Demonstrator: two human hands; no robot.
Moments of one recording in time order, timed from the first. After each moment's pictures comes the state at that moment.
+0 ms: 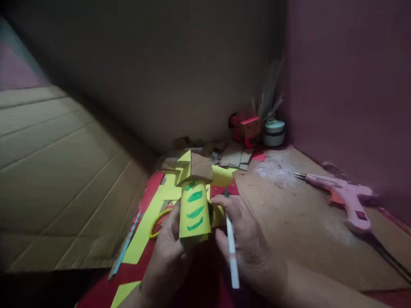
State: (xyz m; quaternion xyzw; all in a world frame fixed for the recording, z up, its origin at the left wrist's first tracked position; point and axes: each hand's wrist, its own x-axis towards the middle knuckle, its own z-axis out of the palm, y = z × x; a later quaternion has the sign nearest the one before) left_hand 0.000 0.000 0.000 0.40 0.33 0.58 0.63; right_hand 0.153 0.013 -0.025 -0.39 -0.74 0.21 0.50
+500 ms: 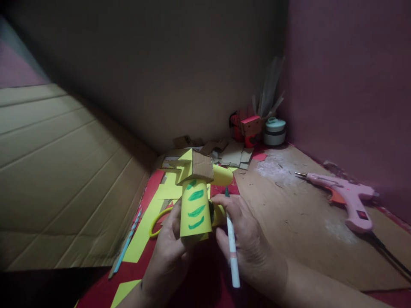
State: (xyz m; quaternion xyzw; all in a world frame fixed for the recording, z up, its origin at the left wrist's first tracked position) left_hand -0.003 0.000 0.001 0.40 0.33 0.57 0.63; right_hand 0.154 0.013 -0.027 -0.39 -0.75 0.21 0.50
